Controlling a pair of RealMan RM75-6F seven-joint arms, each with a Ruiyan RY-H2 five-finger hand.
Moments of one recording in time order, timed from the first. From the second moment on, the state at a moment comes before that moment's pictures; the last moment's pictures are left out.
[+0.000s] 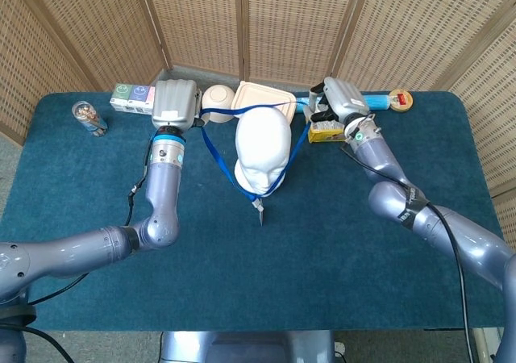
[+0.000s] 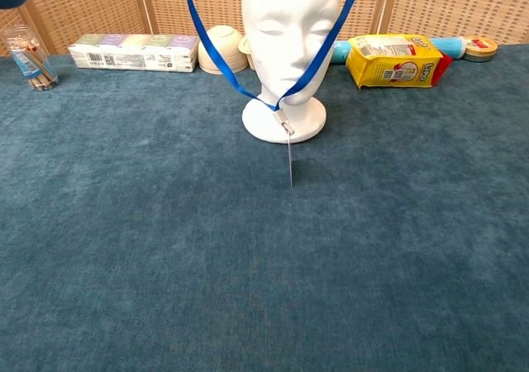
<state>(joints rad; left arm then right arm) -1.26 -1.54 -0.47 -1.31 0.34 1.17 0.90 1.20 -1.28 0.35 -1.14 -0.47 0.49 -0.09</state>
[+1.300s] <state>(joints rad) -1.11 -1.38 -0.45 -1.59 0.36 1.19 0.80 1.12 -1.10 0.30 -1.41 -0.46 0.66 -0.01</state>
